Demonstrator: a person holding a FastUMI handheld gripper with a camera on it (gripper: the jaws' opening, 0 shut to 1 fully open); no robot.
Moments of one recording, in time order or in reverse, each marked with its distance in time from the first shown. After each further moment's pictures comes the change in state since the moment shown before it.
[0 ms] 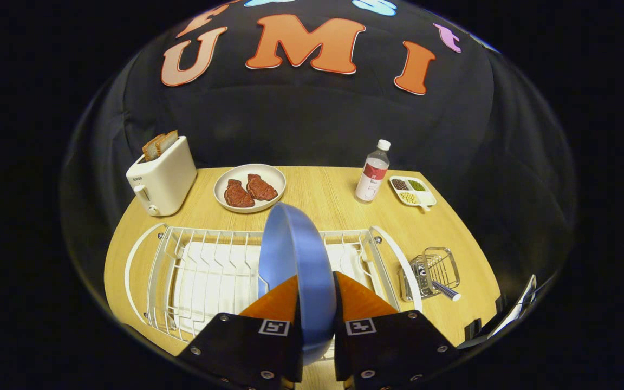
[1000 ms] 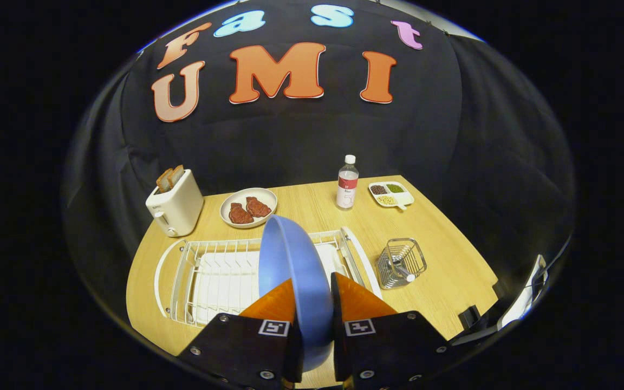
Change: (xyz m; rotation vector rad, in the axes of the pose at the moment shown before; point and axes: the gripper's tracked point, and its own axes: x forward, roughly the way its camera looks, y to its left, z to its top) arm -0.092 -0.055 -0.016 0.168 -0.059 0.055
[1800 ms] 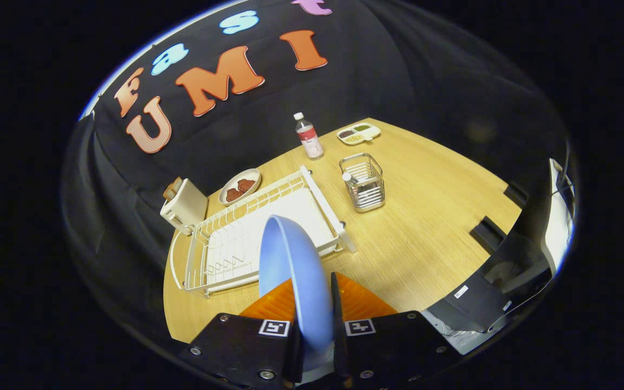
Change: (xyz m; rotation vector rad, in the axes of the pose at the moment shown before) arm -0.051 -0.074 -0.135 0.360 0.134 0.105
